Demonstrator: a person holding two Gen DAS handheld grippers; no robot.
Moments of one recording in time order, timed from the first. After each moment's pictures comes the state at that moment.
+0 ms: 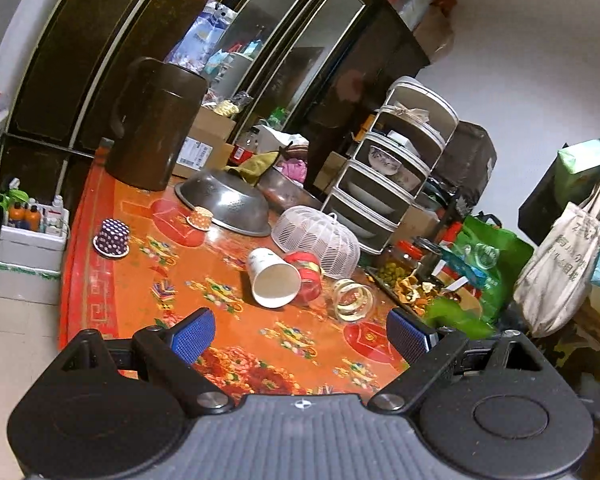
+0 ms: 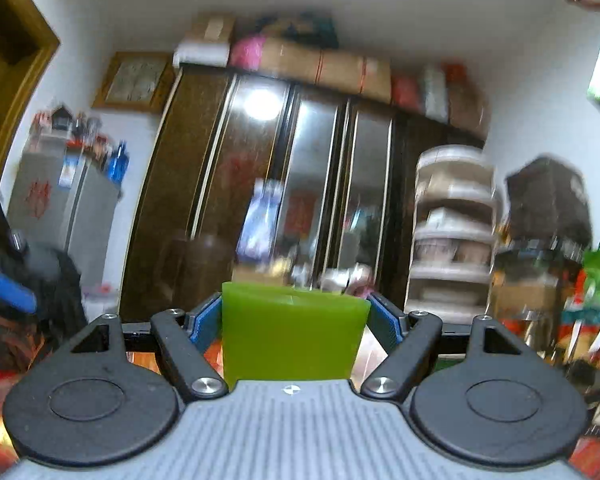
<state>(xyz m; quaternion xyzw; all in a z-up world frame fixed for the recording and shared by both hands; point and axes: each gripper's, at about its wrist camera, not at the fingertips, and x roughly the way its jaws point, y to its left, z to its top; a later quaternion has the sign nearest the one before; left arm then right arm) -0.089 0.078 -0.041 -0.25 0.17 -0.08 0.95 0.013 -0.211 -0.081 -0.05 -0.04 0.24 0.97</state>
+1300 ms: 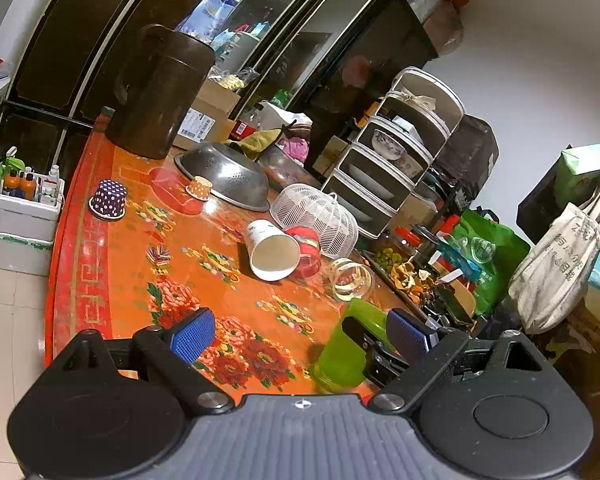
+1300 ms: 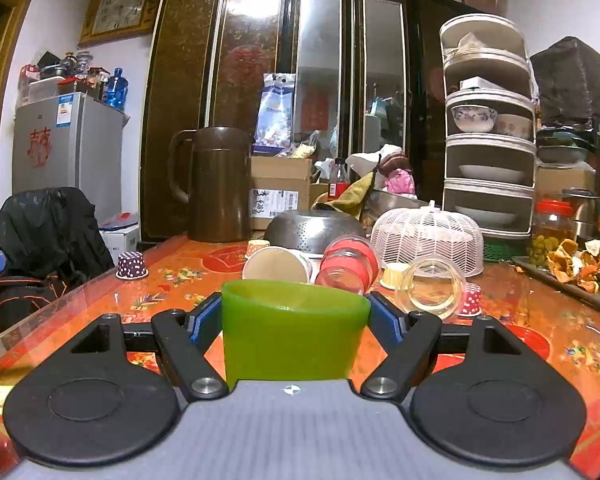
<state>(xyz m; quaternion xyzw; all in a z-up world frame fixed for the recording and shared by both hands) -0.086 0.077 -0.064 -0.27 0.19 -0.09 0.94 0.039 -0.181 -0.117 -0.04 0.08 0.26 0.96</state>
